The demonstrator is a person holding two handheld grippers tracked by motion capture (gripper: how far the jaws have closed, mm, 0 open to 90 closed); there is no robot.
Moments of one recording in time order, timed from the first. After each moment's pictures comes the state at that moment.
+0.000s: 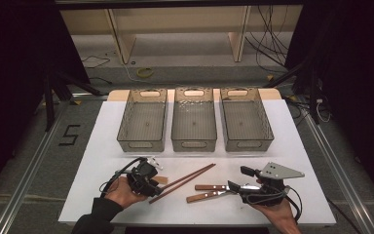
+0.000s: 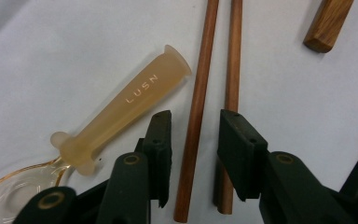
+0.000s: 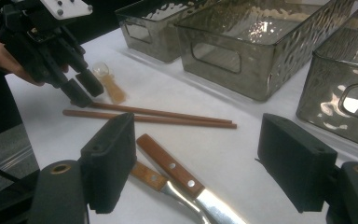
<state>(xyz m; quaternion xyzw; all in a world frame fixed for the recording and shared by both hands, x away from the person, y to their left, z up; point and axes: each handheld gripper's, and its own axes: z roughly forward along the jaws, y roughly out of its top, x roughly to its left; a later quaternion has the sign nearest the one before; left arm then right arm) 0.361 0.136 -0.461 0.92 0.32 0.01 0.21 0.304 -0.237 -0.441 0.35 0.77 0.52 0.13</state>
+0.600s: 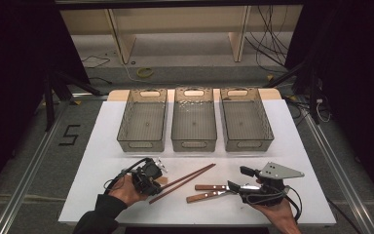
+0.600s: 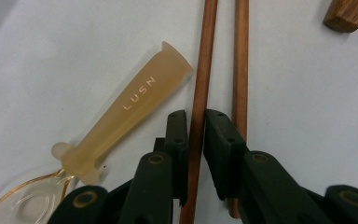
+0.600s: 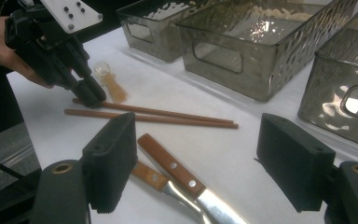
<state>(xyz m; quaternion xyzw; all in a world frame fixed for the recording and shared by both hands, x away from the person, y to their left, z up) 0.363 0.122 -0.464 0.94 0.29 0.03 0.16 0.304 -0.236 -0.441 0.35 0.77 0.51 0.13</state>
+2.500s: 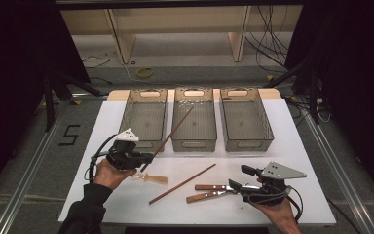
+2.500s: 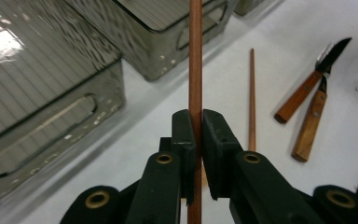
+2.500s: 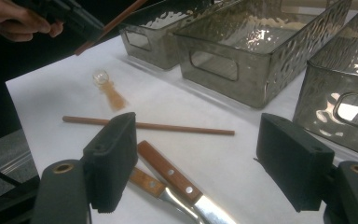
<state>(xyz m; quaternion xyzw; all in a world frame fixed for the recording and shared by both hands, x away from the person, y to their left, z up) 0.388 0.186 -0.402 0.84 0.37 0.07 0.39 0.304 -0.239 -0.440 0.35 0.76 0.53 0.14</state>
